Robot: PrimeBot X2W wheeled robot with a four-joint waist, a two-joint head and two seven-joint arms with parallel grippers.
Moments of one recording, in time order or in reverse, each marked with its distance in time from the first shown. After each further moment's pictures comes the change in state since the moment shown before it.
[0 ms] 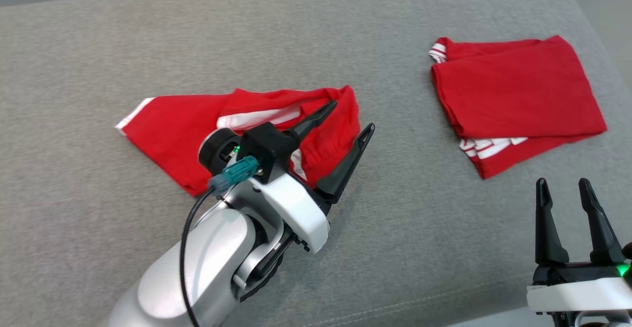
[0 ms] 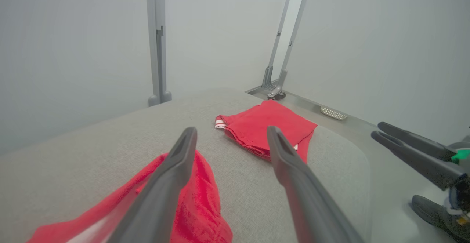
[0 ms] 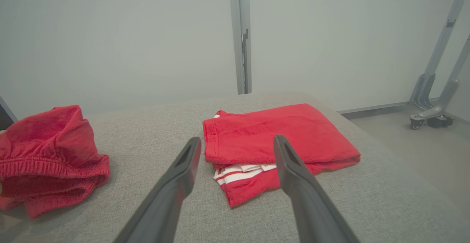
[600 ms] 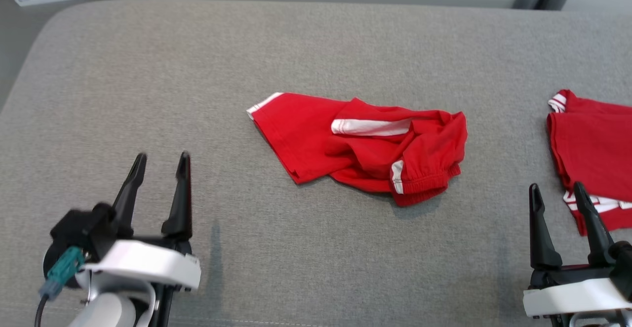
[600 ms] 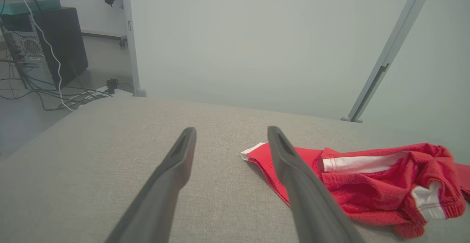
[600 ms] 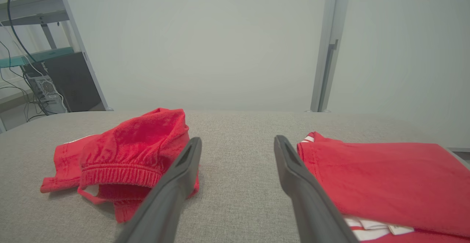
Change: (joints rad) left arm 0.422 0.222 0.329 -0.244 -0.068 0.309 -0.163; right arm -0.006 -0.001 -0.011 0.018 -0.108 0.000 0.000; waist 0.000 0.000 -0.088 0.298
